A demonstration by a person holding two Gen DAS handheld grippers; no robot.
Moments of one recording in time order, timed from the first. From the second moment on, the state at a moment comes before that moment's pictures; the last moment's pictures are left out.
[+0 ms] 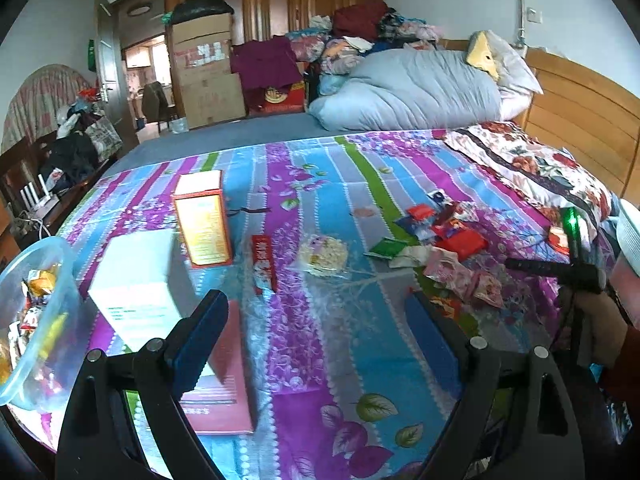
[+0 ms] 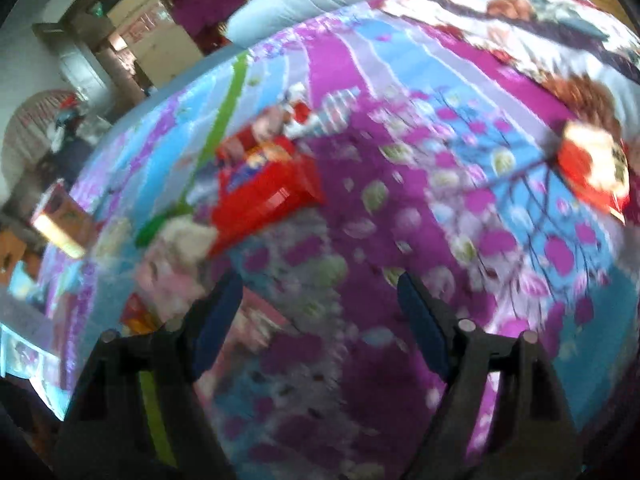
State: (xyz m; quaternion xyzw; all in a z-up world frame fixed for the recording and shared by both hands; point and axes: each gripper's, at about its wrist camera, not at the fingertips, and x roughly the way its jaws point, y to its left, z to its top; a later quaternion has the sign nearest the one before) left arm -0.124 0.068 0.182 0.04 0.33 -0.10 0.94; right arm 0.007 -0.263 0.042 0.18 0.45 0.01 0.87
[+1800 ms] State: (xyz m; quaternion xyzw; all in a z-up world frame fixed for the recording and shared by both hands) left arm -0.097 0.066 0.150 0.02 0.38 -0.13 0.92; right arm 0.062 -0.416 0.046 0.23 0.41 -0.31 0.83
